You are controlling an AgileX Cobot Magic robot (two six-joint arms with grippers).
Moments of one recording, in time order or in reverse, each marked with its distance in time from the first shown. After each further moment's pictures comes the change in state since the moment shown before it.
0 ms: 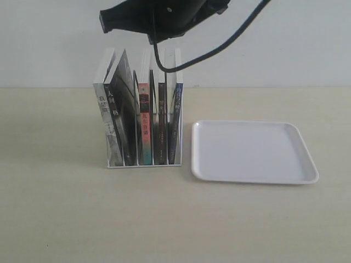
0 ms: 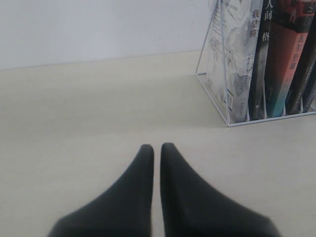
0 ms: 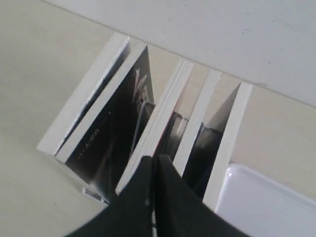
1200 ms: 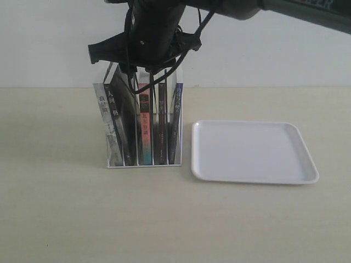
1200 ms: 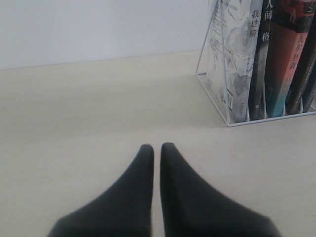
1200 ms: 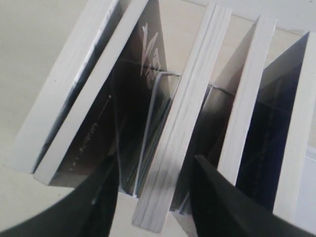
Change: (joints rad) left arm 0.000 0.000 0.000 0.000 0.000 0.000; right arm 0.000 0.243 -0.214 0.075 0.141 0.040
